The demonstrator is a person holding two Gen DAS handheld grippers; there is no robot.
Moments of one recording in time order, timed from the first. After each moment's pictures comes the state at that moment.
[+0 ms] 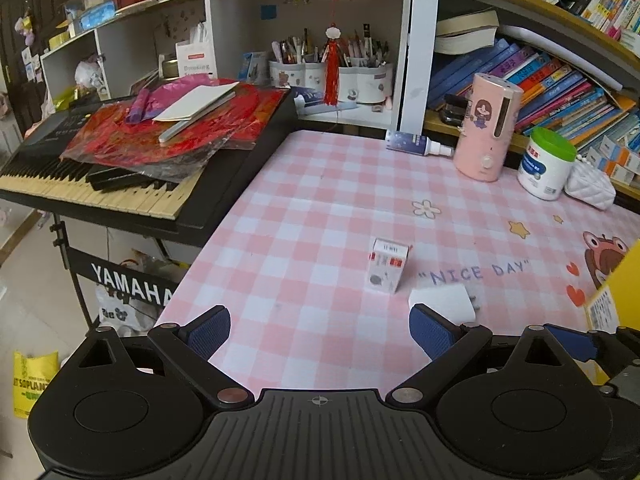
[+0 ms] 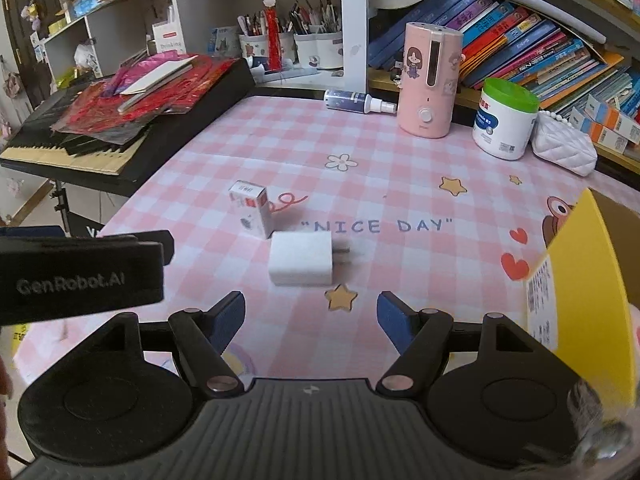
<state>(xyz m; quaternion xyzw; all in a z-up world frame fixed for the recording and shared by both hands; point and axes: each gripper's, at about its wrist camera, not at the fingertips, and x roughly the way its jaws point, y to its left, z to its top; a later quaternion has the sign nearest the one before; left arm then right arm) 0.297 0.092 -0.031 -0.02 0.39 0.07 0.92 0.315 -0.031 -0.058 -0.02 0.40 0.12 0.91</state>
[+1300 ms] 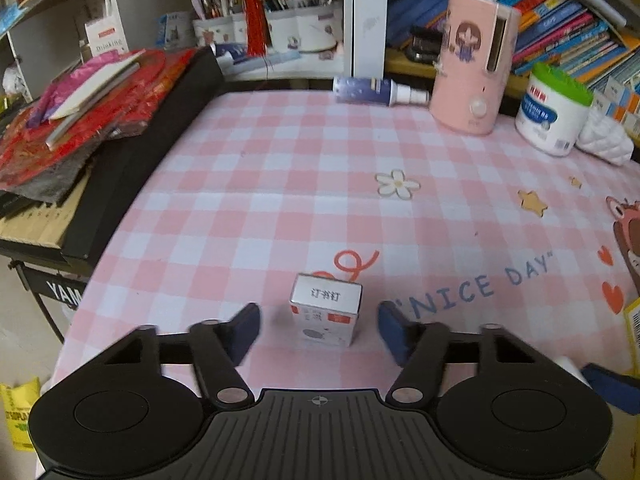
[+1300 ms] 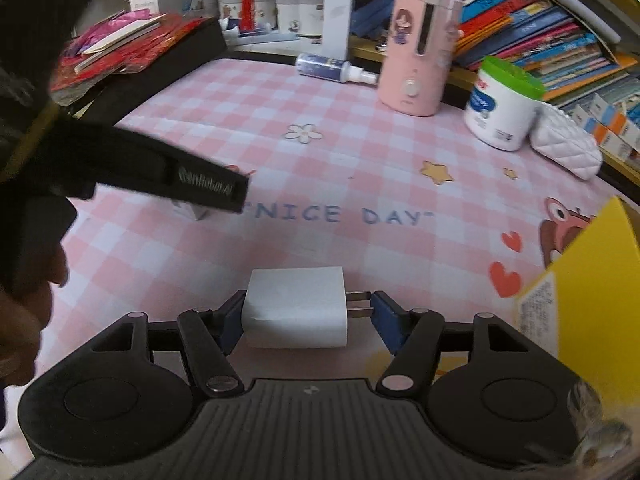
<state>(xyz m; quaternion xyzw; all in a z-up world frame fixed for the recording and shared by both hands) 0.407 0.054 -0.100 0.01 0.45 0.01 0.89 0.357 -0.047 -0.099 -0.07 0.42 0.10 0.90</state>
